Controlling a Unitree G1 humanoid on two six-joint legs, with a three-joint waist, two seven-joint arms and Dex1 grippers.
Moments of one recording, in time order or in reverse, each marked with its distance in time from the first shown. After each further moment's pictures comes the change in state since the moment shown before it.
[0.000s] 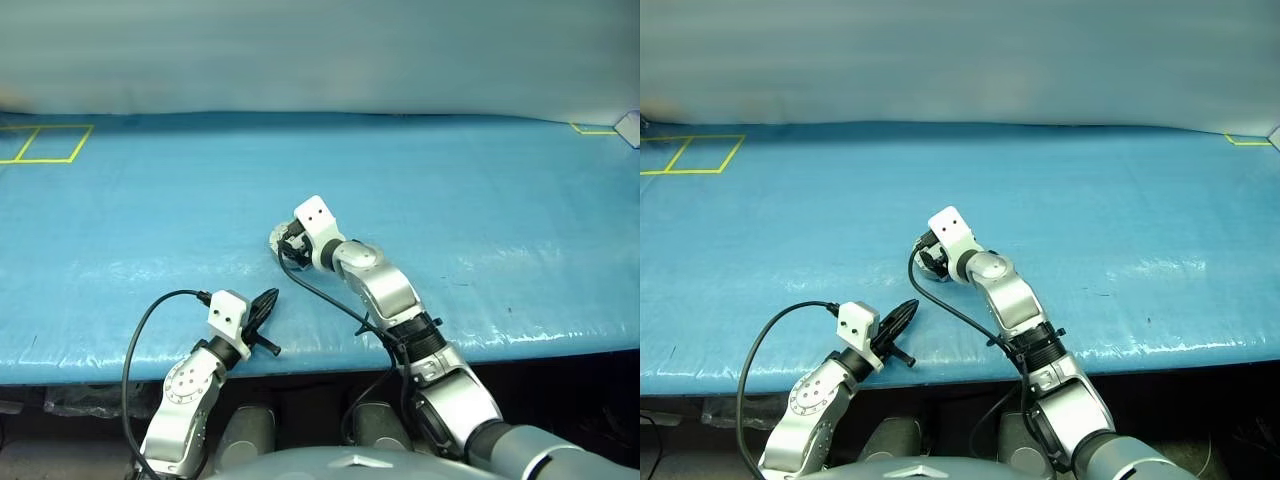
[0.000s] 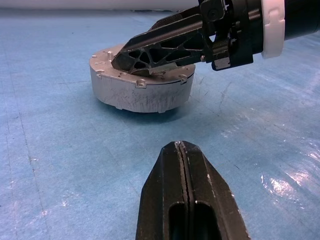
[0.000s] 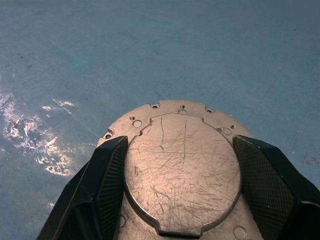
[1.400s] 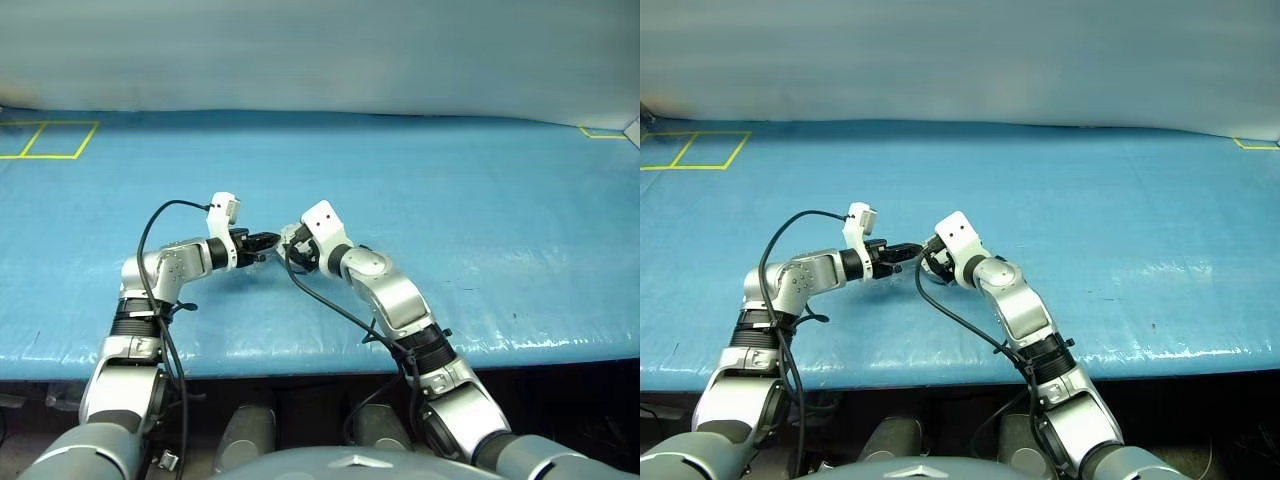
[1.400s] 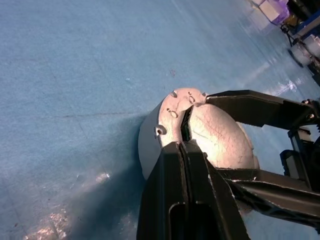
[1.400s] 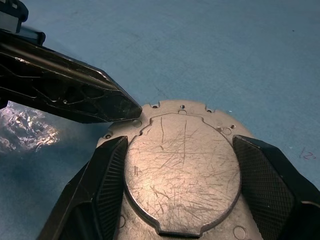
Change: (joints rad) left arm -0.816 0.196 0.168 0.495 -0.374 0.872 -0.198; right arm 0.071 -0.032 0.004 -0.082 -0.001 -0.004 -0.003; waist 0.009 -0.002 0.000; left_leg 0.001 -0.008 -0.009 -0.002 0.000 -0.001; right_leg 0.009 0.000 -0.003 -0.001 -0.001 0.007
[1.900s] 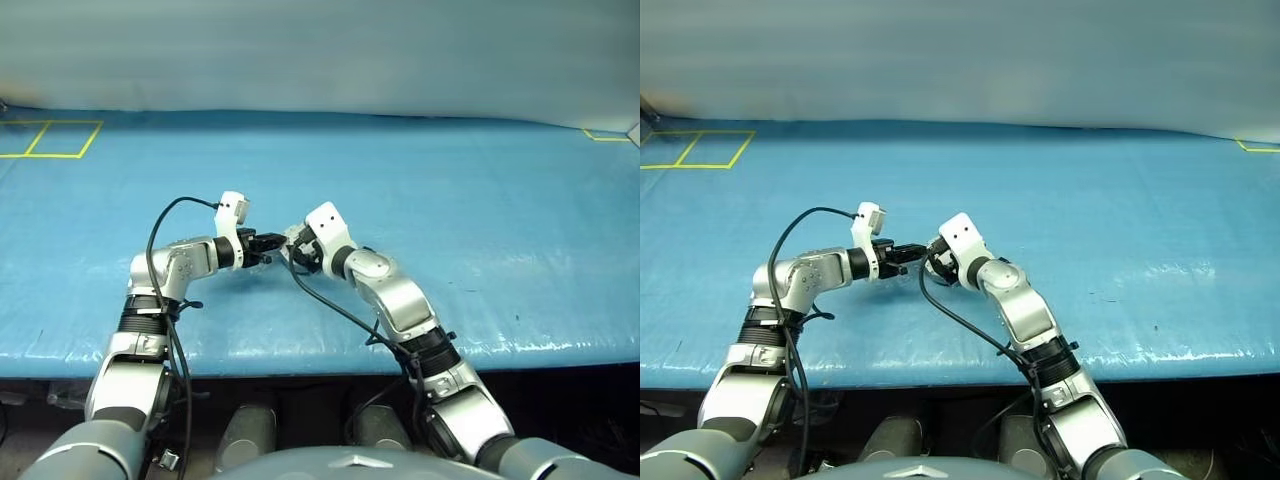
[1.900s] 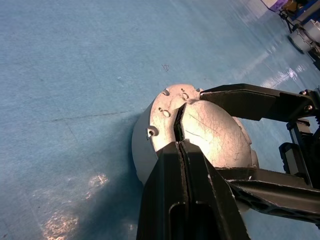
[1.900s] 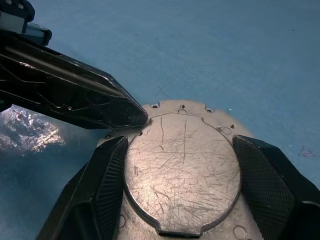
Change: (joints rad) left arm -0.014 -0.022 -0.040 0.001 0.058 0.003 -0.026; right arm 0.037 -0.019 -0.008 -0.027 0.012 0.000 0.008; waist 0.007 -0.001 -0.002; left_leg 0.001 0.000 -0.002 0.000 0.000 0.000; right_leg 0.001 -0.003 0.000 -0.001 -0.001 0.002
